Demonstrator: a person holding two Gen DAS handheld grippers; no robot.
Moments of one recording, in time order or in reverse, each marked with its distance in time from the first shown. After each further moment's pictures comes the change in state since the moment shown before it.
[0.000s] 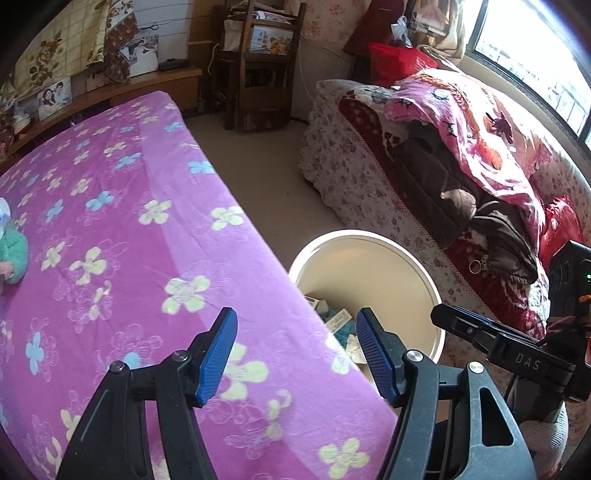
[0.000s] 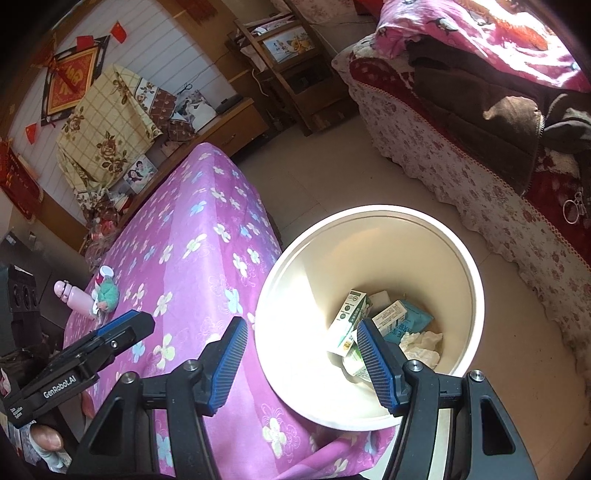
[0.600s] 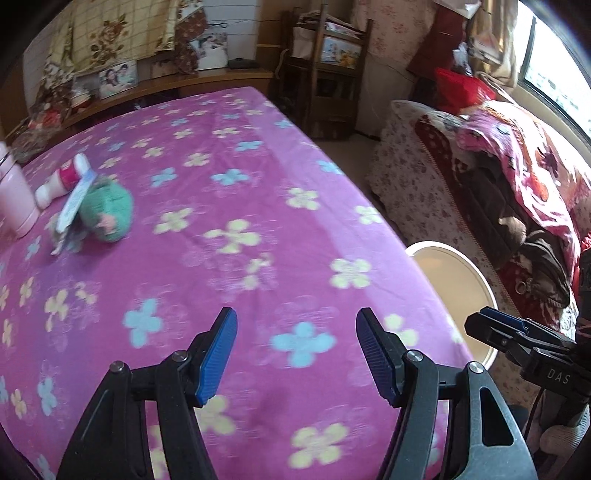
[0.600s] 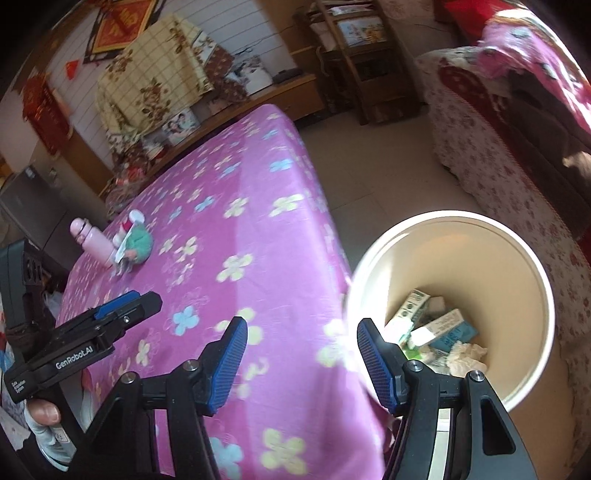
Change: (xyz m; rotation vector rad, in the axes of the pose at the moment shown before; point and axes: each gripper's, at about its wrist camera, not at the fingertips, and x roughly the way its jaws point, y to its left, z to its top) left arm -0.047 0.116 -0.029 -0.133 -0.039 0.169; right arm 0.036 0.118 -0.024 -0.221 0.076 0.056
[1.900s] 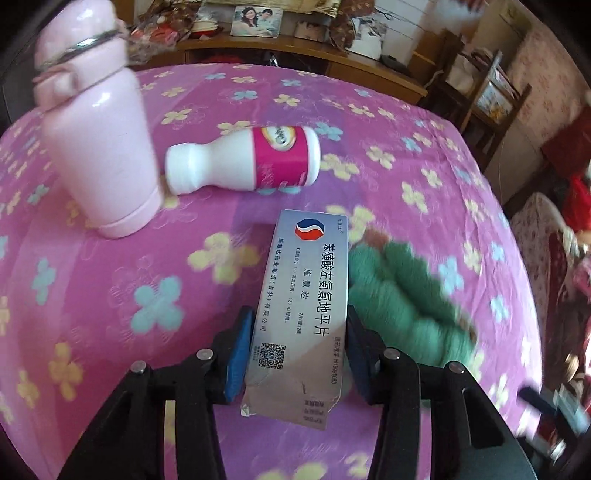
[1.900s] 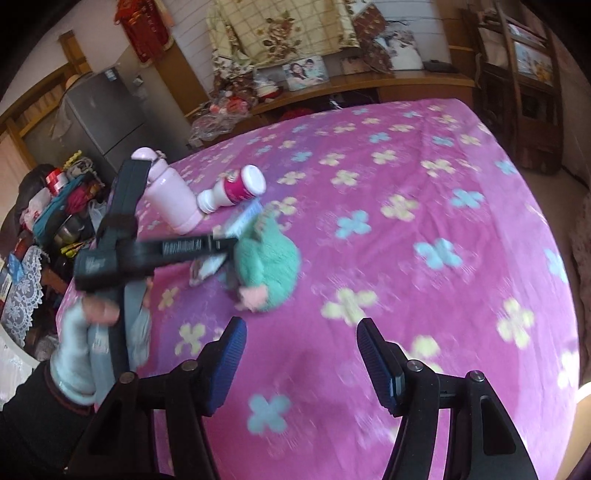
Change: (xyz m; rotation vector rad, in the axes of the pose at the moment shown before) left arm 0.053 0.278 0.085 -0.371 0.071 0.188; right arm 0.159 0.232 0.084 -0.385 0.113 0.236
